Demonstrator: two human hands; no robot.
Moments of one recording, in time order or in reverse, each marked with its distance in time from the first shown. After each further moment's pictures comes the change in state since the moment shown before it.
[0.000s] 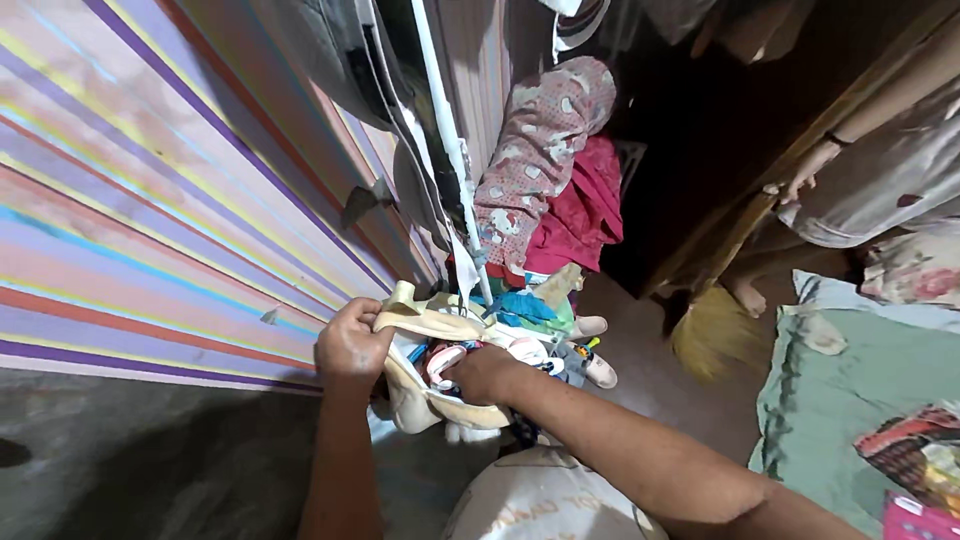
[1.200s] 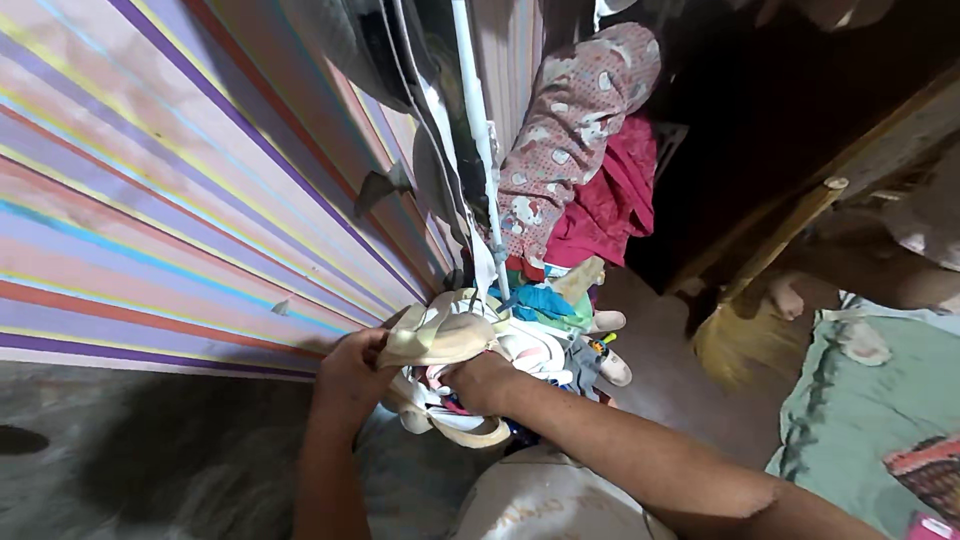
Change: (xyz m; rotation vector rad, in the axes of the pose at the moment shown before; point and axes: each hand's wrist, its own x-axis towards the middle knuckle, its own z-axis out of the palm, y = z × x) left_hand -0.032 -0.023 -0.027 0.045 -0.219 0.025; right_hand 0.012 -0.015 0.007 0.036 0.023 -0.060
